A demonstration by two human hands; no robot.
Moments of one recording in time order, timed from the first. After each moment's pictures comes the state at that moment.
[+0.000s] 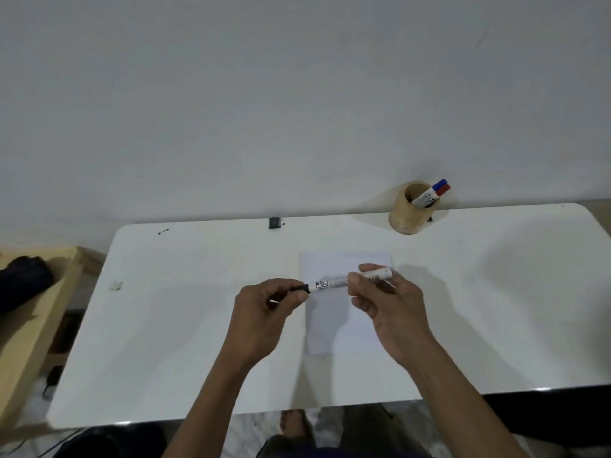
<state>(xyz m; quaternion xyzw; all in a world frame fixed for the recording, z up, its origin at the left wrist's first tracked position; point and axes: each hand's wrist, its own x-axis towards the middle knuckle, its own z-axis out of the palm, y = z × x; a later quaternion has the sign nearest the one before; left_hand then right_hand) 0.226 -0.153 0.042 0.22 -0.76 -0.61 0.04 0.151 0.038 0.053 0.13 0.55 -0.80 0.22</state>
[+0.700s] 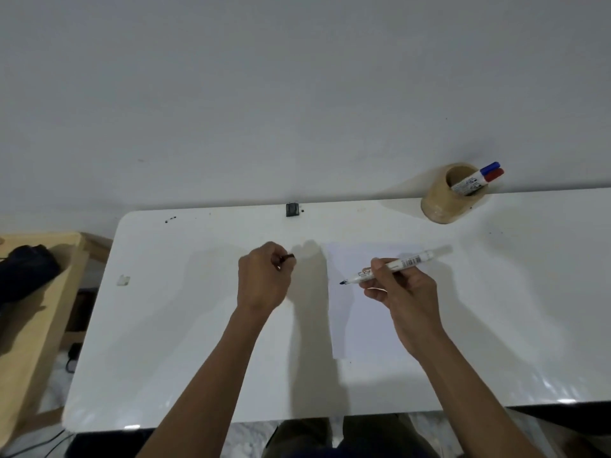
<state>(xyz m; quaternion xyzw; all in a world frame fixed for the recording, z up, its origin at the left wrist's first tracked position) 0.163 -0.217 -0.019 0.31 -0.87 -0.39 0.04 0.129 0.000 0.006 0.13 0.65 -0.72 0.19</state>
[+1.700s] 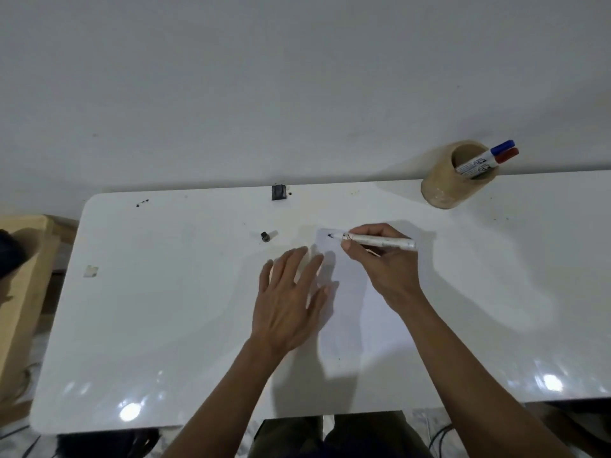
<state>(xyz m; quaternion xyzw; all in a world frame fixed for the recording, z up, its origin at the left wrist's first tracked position) 0.190 -0.163 -0.075 0.07 -0.98 -0.19 0.00 0.077 -0.009 -0.043 0.03 0.71 -0.68 0.15</state>
